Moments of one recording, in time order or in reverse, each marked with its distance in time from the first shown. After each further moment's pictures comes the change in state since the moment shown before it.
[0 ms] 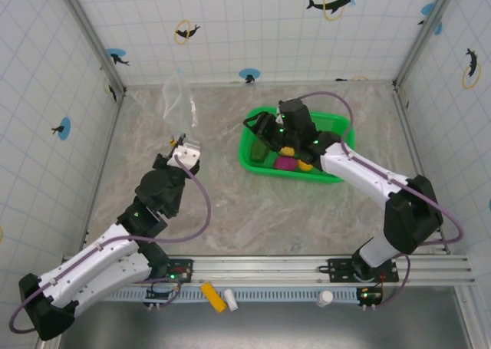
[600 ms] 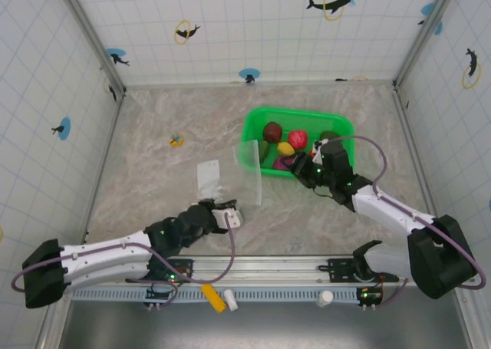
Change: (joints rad) left arm -0.364 0.092 -0.369 -0.061 0.329 0.027; right arm -0.161 -0.317 -0.632 0.233 -0.177 -0.046
